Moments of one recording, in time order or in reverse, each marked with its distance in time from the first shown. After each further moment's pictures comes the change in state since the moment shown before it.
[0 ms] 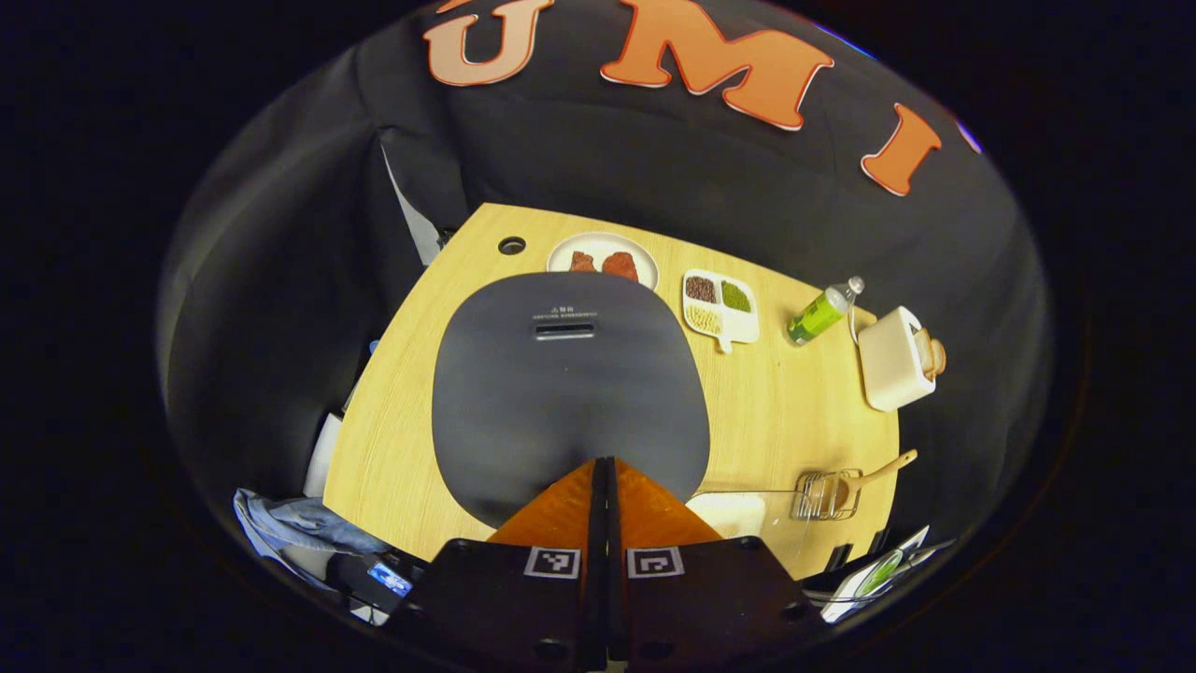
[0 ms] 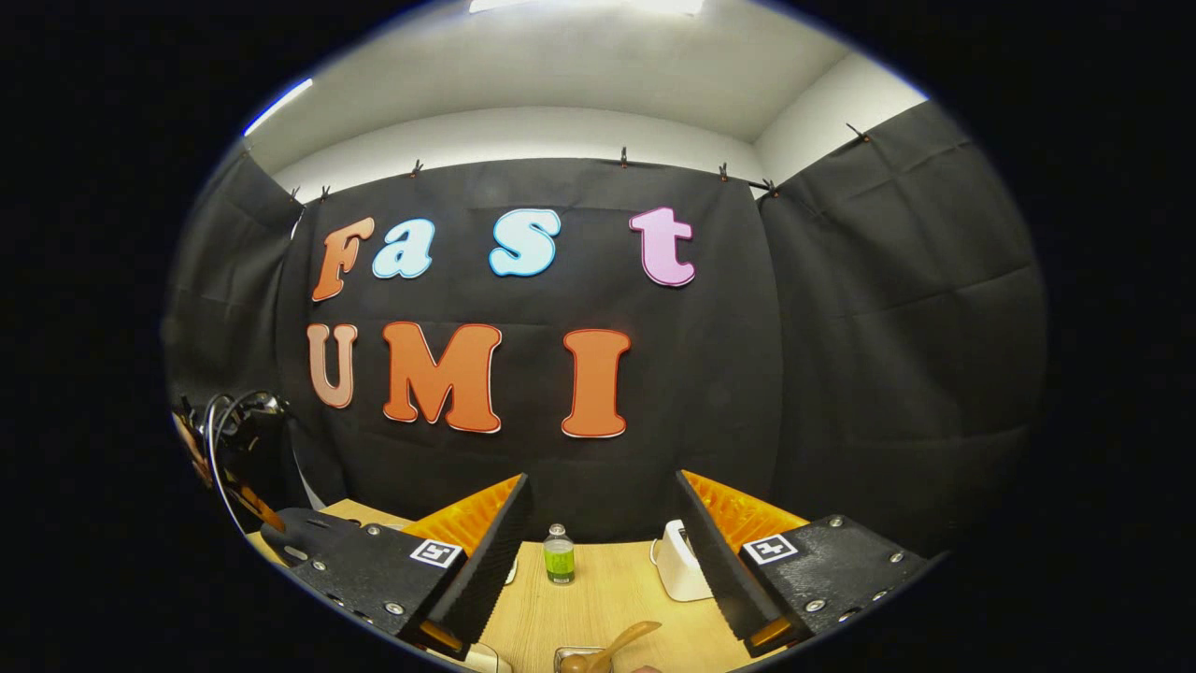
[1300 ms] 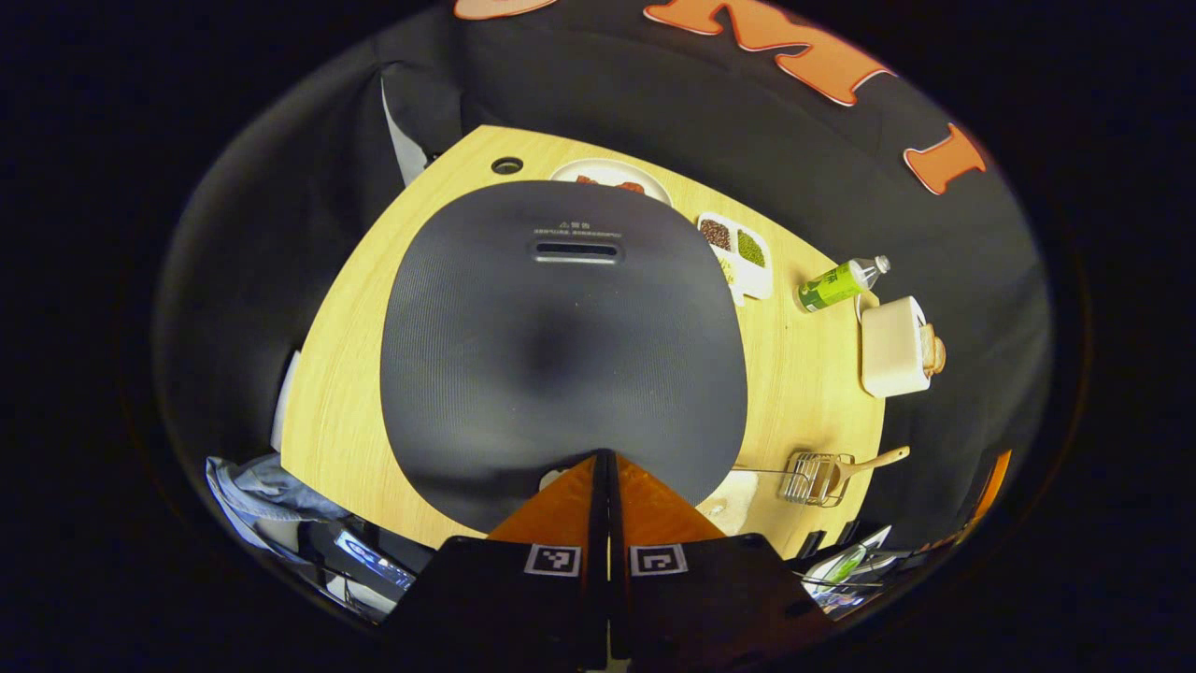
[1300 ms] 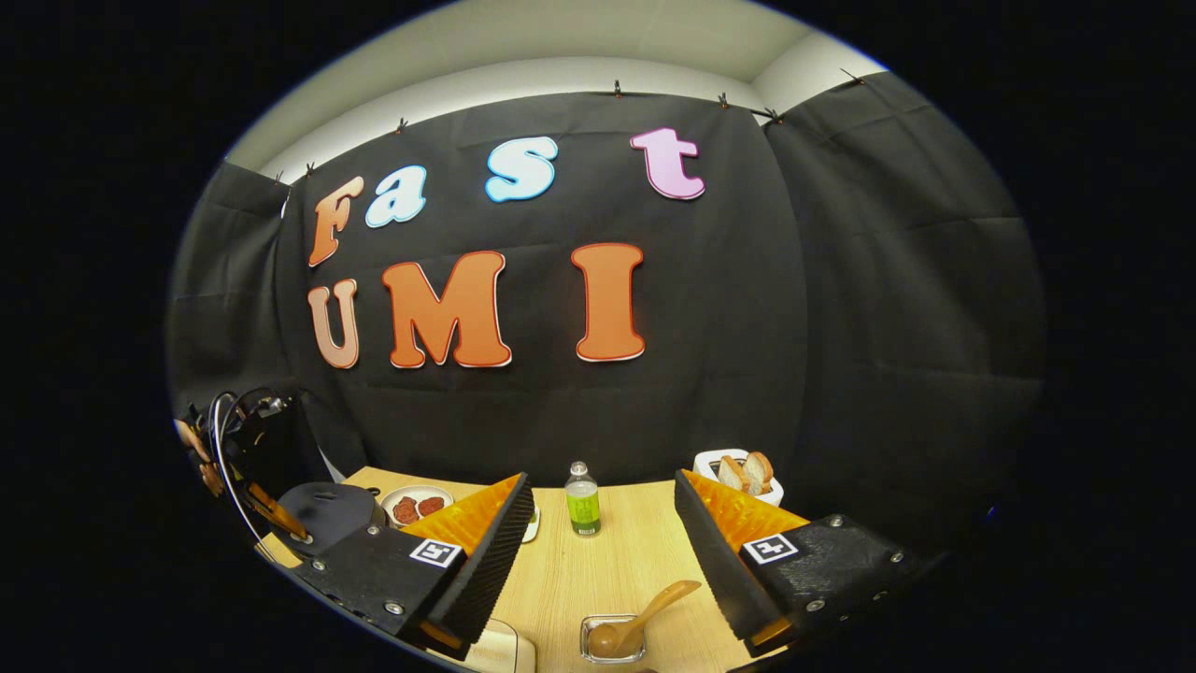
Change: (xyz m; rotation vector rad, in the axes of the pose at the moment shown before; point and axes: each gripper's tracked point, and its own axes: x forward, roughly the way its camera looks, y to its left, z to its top) left arm 0.029 0.008 -0.019 -0.069 0.114 -0.065; right arm 0.021 0.016 -0.094 0.069 0.250 0.048
